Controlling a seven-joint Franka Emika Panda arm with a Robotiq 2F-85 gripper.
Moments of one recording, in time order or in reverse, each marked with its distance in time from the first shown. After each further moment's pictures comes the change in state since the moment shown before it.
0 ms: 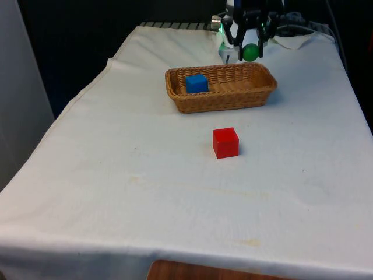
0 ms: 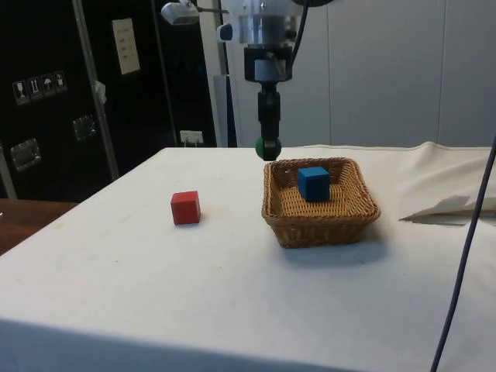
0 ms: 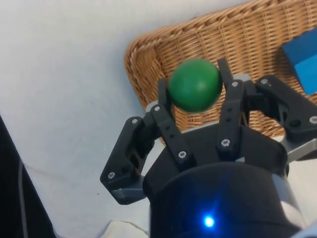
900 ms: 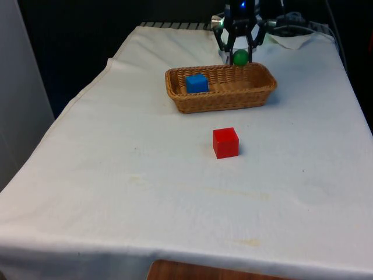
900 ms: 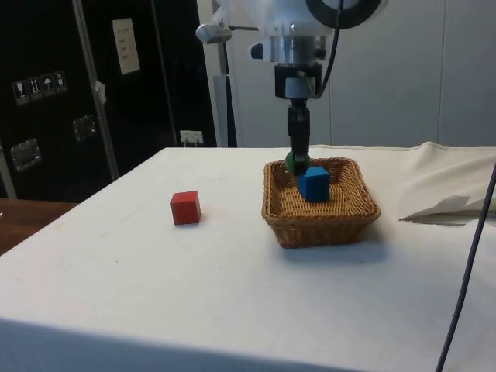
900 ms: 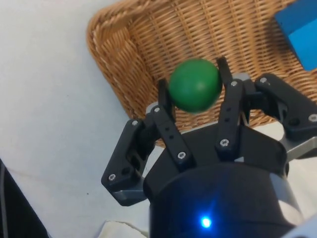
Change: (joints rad) arm -0.001 -0.029 -0.054 -0.141 0.001 0.095 -0.028
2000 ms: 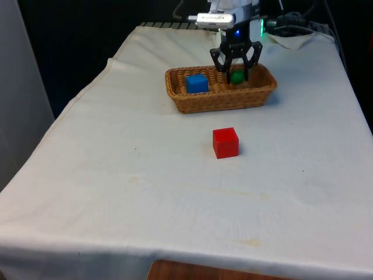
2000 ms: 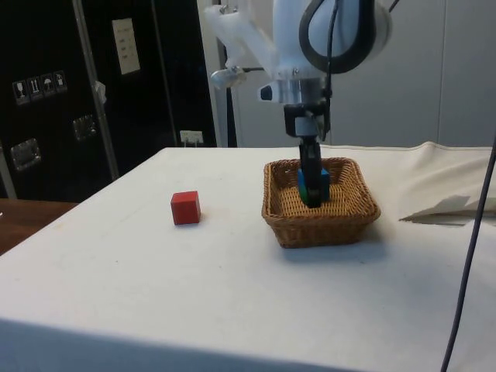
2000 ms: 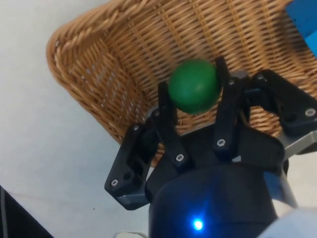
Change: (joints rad) arm 0.001 0.183 -0.010 -0.003 0.098 0.098 -0.089
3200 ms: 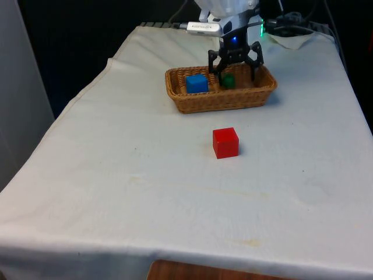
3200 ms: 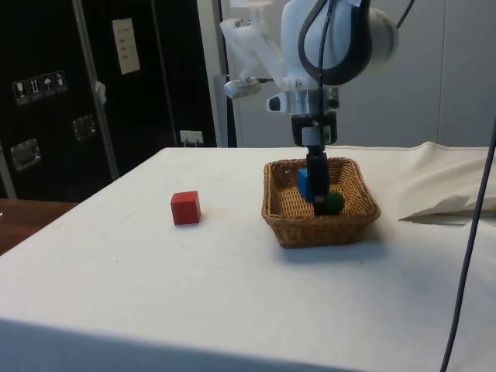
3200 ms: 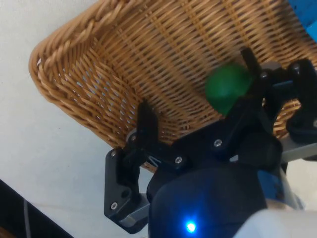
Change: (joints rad) arm 0.001 0.044 0.002 -0.019 0.135 0.045 -0.083
